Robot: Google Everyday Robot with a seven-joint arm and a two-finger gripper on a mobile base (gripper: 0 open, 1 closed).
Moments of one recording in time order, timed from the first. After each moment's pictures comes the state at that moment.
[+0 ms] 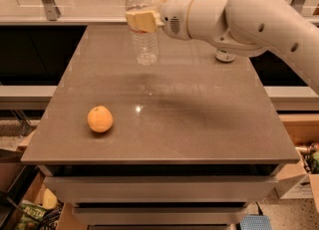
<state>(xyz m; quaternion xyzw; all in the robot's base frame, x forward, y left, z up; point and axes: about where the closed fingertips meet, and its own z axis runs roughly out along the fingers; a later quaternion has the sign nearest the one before) 0.646 0.039 1.004 -0.36 0.67 0.30 0.58</state>
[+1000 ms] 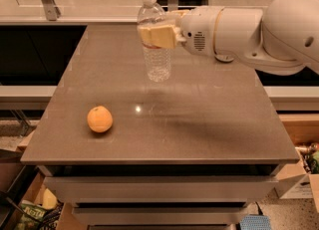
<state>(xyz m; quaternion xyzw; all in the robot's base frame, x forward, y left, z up) 0.575 0.007 1.006 -0.38 0.66 0.32 0.57</state>
